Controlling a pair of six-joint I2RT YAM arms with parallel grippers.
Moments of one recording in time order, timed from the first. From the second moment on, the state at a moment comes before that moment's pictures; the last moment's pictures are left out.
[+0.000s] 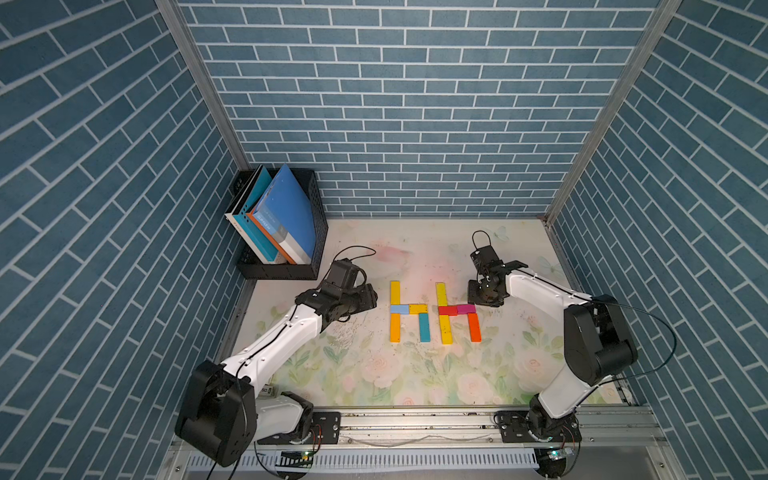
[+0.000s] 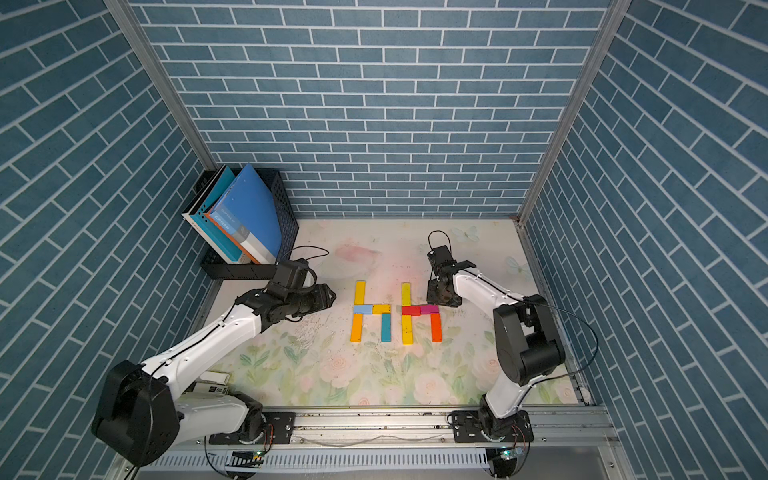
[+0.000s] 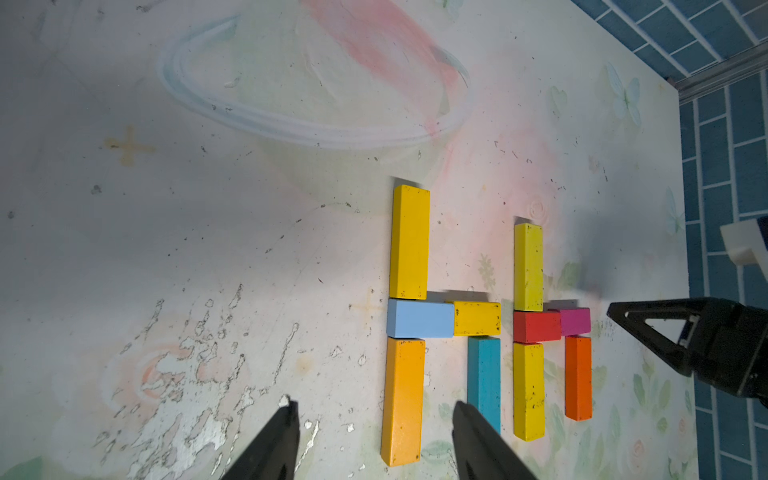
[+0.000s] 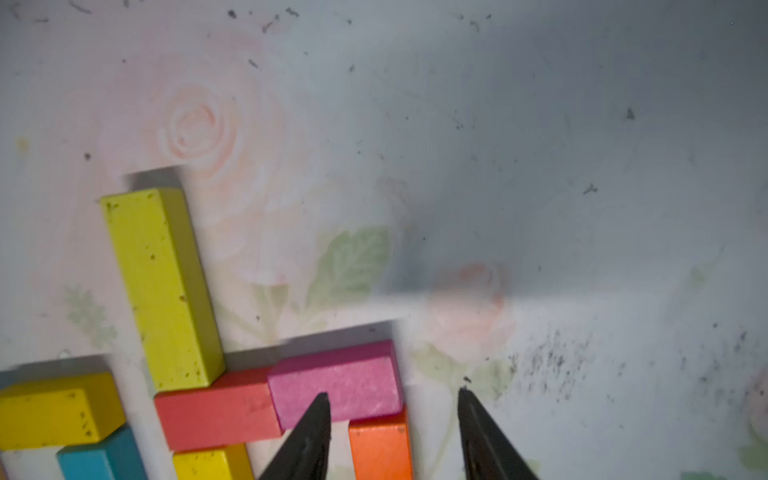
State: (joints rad) left arm -0.45 1.27 0.86 -0.47 0.09 -0.66; right arm 0.42 1.71 1.13 -0.69 0.07 0.46
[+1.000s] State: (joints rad) left arm -0.45 1.28 0.86 -0.46 0.09 -0.66; right arm 0.38 1.82 1.13 -0.60 0.06 0.44
